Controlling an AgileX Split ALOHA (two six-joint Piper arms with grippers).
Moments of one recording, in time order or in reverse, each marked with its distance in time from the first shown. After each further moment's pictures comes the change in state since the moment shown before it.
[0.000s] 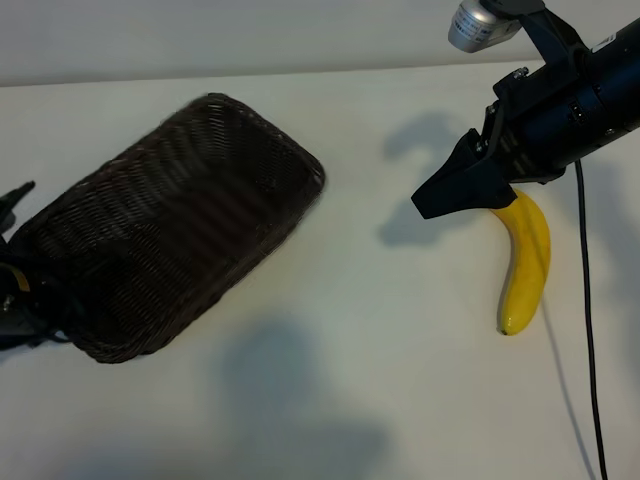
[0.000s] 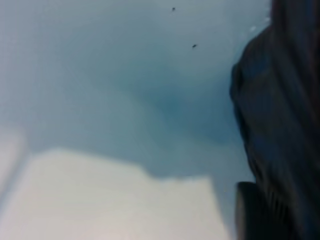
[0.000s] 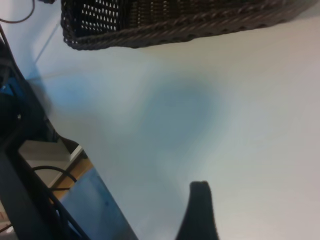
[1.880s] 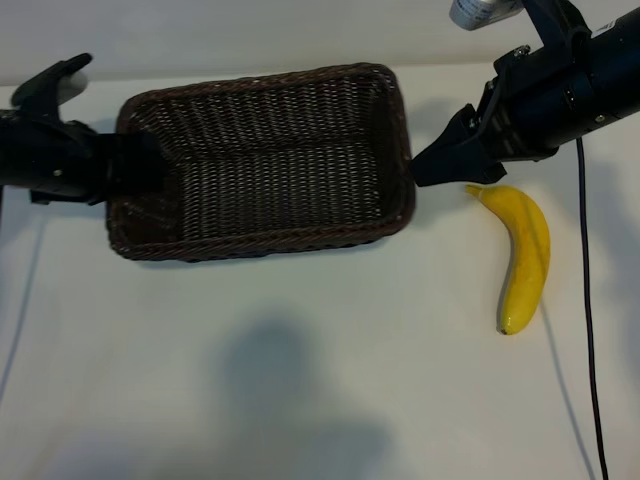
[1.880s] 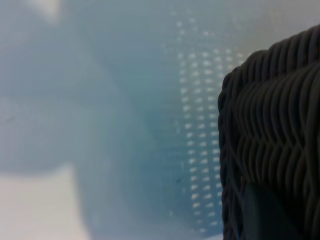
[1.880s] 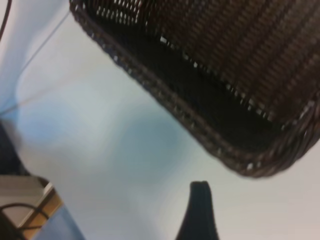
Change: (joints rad) left arm 0.152 0.360 -0.525 -1.080 0.317 1.526; right arm 0.000 0.000 0.000 0.000 -0.140 0.000
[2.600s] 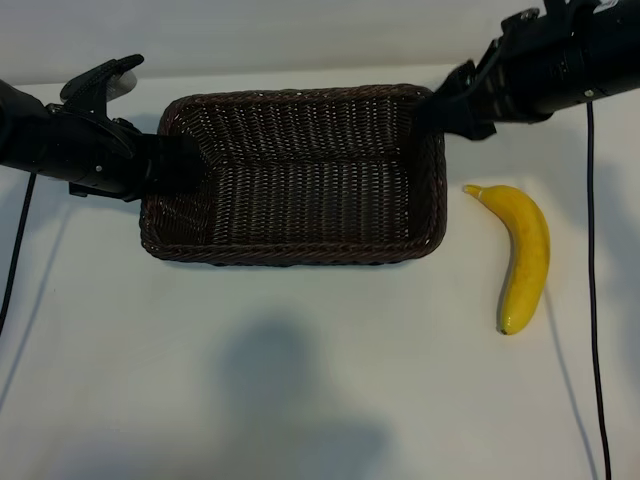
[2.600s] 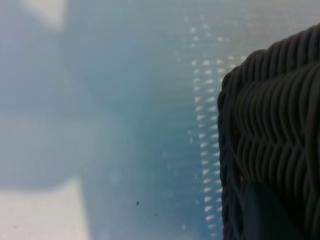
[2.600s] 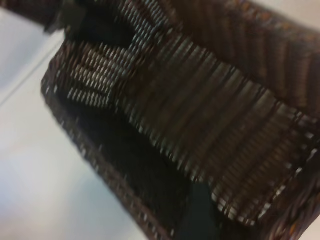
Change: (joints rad) left arm -0.075 0.068 -0.060 0.041 0.005 -0.025; right arm 0.000 0.001 0.000 0.013 -0.209 0.035
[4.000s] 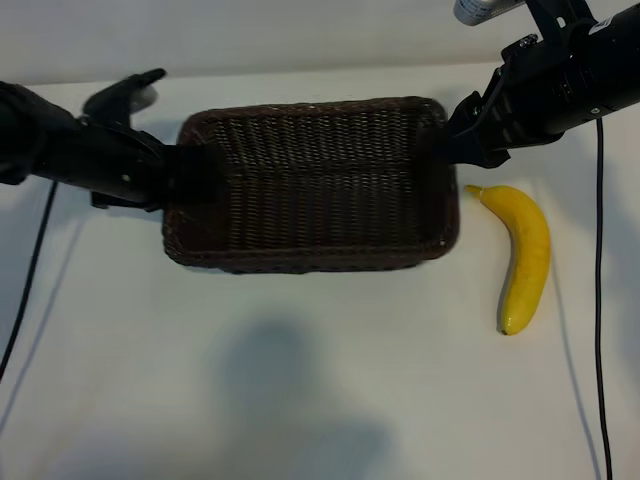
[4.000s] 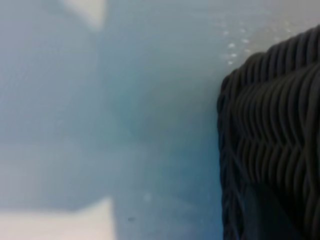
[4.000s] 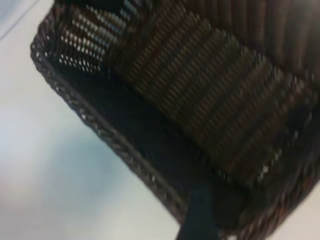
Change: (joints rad) left arm -0.063 0.065 -0.001 -0.030 -0.066 -0.038; right arm 0.000 0.020 0.000 -0.118 0.076 -0.002
